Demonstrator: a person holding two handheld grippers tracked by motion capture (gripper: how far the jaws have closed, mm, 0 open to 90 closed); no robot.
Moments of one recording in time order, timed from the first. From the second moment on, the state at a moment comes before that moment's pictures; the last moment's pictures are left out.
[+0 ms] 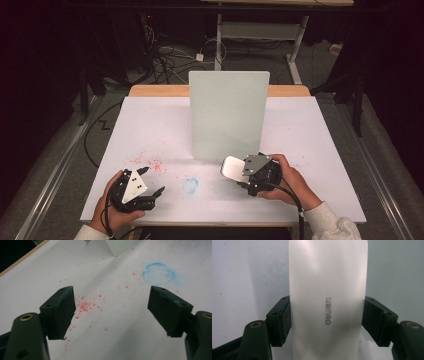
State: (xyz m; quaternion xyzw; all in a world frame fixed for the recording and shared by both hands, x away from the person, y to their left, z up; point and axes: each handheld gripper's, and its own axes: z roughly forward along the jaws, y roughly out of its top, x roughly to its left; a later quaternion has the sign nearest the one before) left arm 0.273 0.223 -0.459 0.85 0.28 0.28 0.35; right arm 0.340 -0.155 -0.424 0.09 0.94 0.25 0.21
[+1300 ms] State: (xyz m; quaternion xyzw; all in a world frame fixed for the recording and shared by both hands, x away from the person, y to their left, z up) left arm 0.272 0.223 -0.459 0.85 0.27 0.28 0.35; right arm 0.326 -0.127 -0.432 0.03 0.95 0.26 0.16
